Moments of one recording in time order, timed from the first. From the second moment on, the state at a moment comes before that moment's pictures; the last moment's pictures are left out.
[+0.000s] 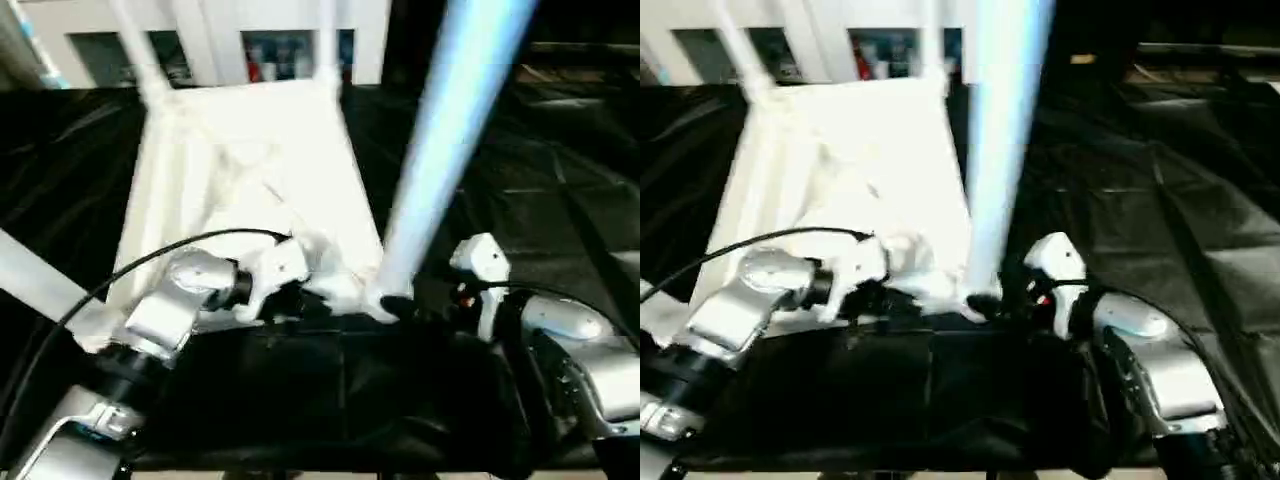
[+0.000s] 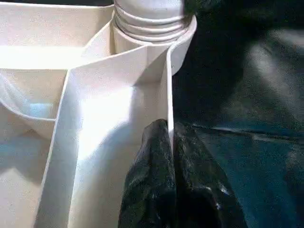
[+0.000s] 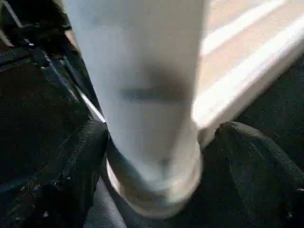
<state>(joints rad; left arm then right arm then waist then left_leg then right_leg) -0.53 0.41 -0.35 0.27 -0.02 0.24 -1.22 -0.21 -0.49 0.09 -0.08 0.28 0.39 0.88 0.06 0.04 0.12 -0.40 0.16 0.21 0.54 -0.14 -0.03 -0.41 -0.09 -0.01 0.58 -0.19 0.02</state>
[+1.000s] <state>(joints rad) -0.54 0.42 -0.35 0.28 -0.02 0.24 -1.23 -0.23 -0.53 0.13 -0.03 0.26 0.32 0.97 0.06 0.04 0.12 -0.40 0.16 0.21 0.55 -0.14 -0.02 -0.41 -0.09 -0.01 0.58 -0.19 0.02</state>
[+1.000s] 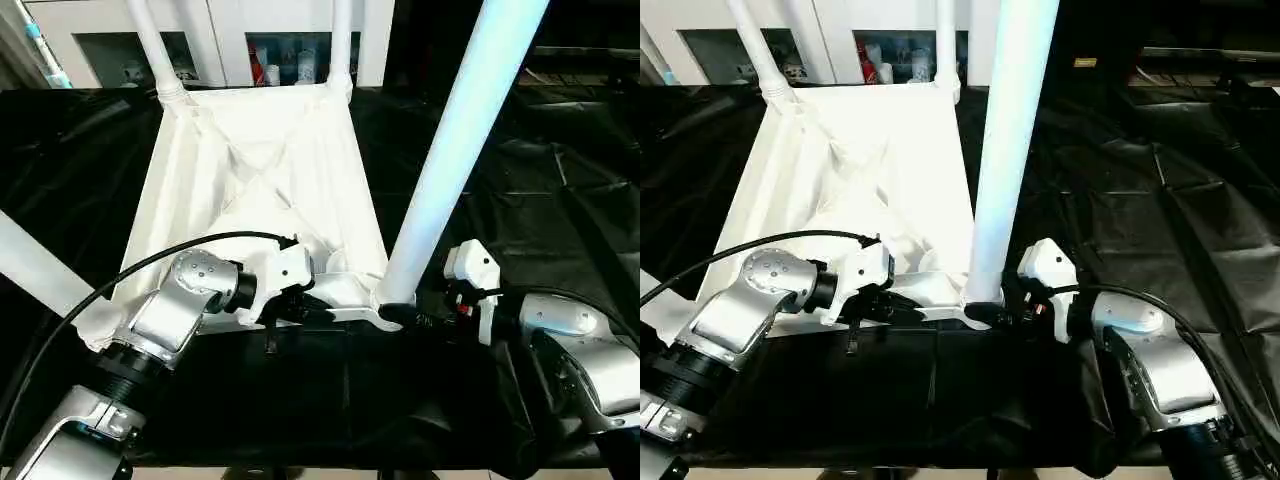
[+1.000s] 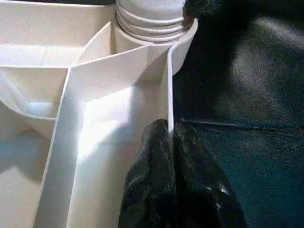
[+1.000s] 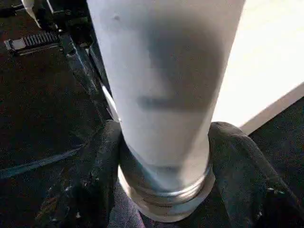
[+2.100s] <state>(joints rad) -0.76 0.11 -0.31 0.67 0.10 0.29 -0.78 -0.39 -0.05 0.03 0.21 0.03 0.38 0.11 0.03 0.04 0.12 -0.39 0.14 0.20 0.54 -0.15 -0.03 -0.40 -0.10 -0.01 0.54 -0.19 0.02</state>
